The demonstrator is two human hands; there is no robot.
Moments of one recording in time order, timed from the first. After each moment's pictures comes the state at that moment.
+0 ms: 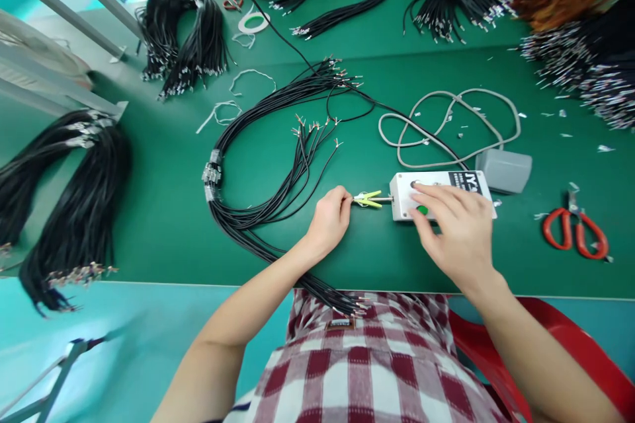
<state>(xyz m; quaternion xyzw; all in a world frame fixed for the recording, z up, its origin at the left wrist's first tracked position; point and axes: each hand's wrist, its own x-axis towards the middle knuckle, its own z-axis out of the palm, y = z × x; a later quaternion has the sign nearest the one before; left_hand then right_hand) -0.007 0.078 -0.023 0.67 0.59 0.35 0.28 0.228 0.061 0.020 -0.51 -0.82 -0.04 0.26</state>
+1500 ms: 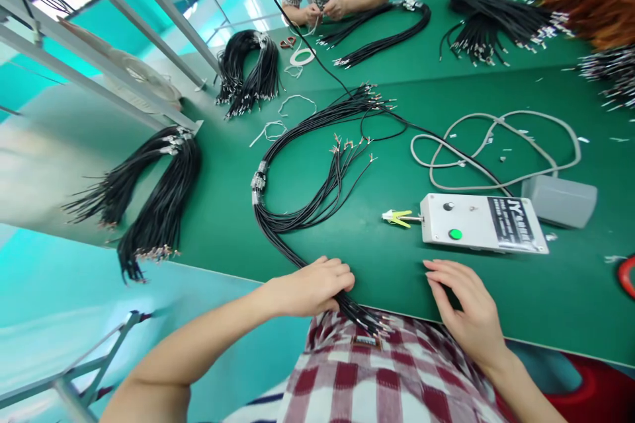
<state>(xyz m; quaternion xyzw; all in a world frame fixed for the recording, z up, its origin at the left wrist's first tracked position) -0.082 0.007 0.038 0.86 0.36 -0.11 0.34 0.230 0.002 -0.046 -0.41 -0.80 0.17 0.40</state>
